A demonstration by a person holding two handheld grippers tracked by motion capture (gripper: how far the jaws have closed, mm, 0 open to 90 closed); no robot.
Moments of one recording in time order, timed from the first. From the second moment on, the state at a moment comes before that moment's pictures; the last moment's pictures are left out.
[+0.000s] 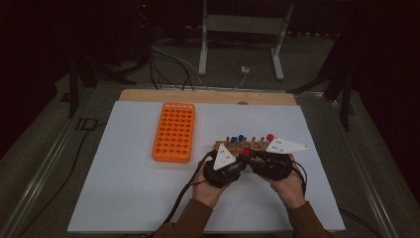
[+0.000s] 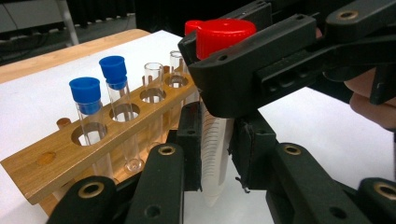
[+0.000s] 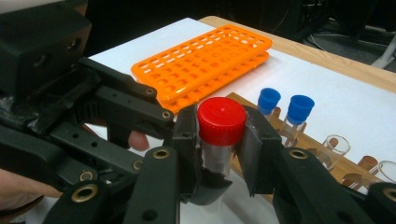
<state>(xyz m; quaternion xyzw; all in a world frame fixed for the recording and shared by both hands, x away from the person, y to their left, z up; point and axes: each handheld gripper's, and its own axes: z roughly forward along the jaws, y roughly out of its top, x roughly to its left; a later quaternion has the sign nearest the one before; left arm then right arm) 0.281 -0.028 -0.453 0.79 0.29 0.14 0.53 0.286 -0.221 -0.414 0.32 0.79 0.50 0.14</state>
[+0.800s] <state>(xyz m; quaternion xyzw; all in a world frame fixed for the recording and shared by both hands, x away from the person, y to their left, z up) 0.297 0.019 -0.440 0.74 0.33 0.16 0.56 0.288 -0.260 -0.397 0.36 0.71 0.55 0.22</state>
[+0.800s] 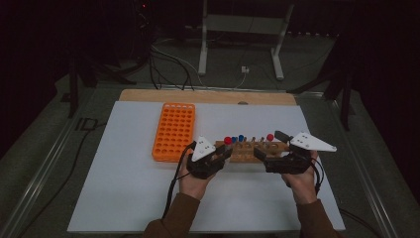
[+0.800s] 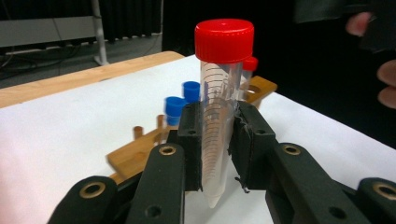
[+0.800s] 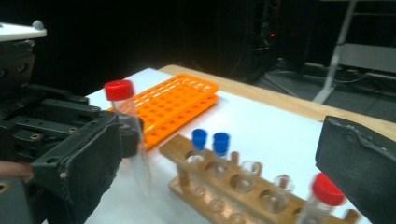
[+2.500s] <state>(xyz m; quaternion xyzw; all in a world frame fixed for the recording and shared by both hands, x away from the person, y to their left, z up) 0.318 0.117 -0.488 0.75 0.41 0.24 0.46 0.284 -0.283 -0.424 0.42 0.69 0.54 0.24</state>
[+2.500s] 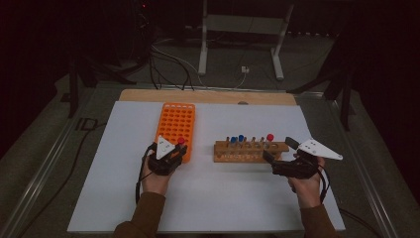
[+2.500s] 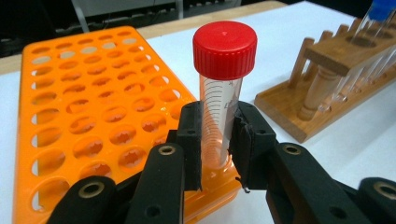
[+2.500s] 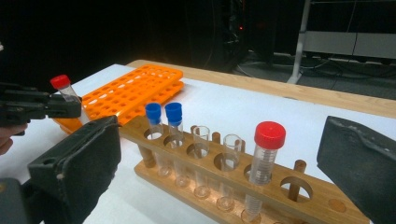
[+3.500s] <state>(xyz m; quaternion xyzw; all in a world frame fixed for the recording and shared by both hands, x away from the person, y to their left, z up) 0.308 0.125 -0.478 0.74 0.43 0.20 0.48 0.288 -0.283 -0.429 0.43 0.70 0.53 0.23</state>
